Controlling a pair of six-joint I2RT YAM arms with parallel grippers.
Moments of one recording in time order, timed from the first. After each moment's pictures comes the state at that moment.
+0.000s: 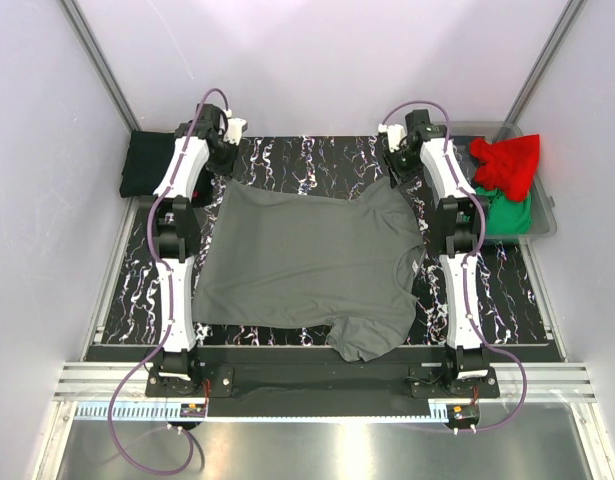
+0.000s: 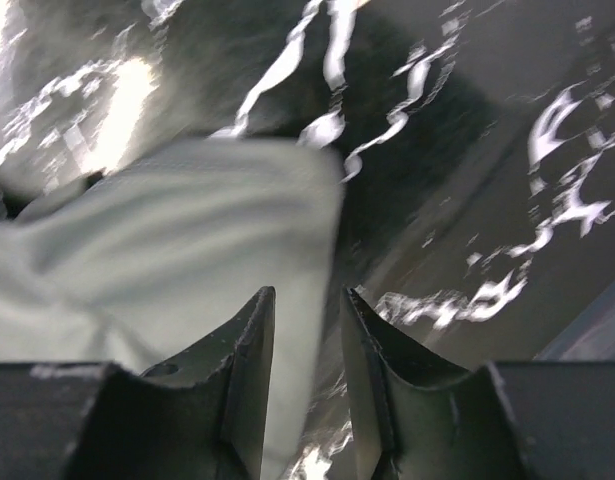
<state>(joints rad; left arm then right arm) -0.05 2.43 2.35 -0.97 0.20 0.29 0.11 2.60 2.52 -1.06 -0.22 -0.40</state>
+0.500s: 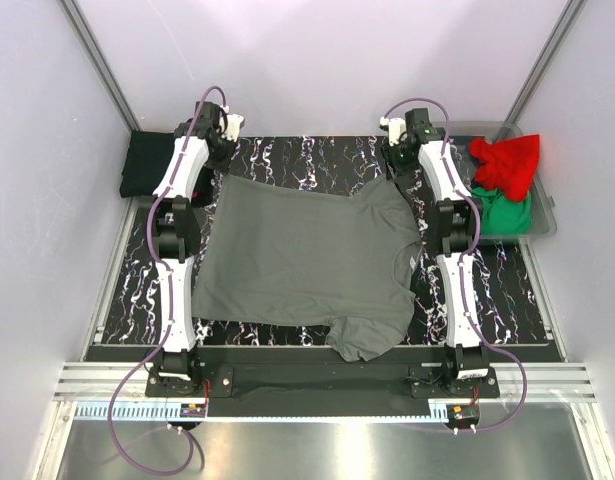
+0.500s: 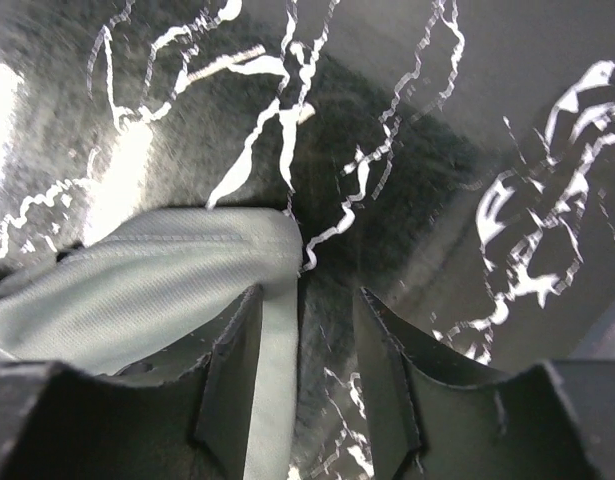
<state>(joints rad) -0.05 2.42 2.35 -0.92 0.11 0.28 0.10 2.71 2.66 -0.95 -0.21 -0.33</state>
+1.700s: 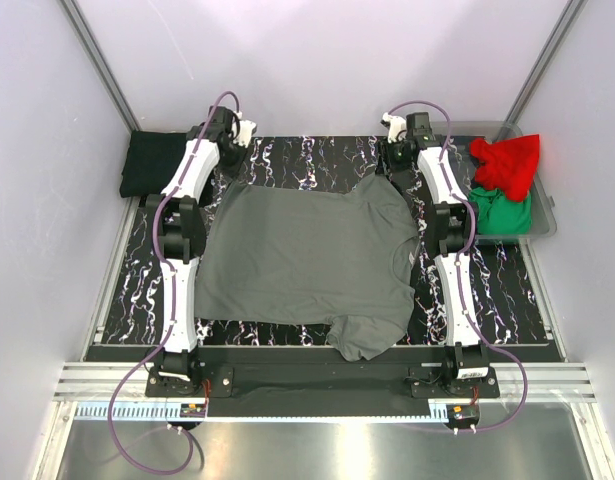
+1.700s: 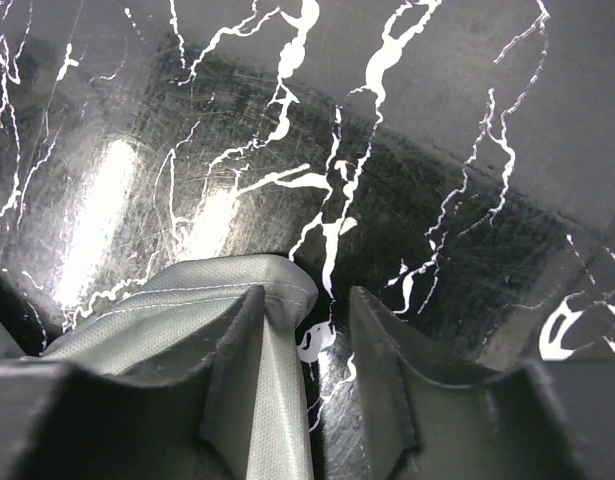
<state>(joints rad) -0.10 2.42 2.31 -0.91 0.10 0.28 0.08 2.83 2.76 -0.81 -0.42 -0.19</state>
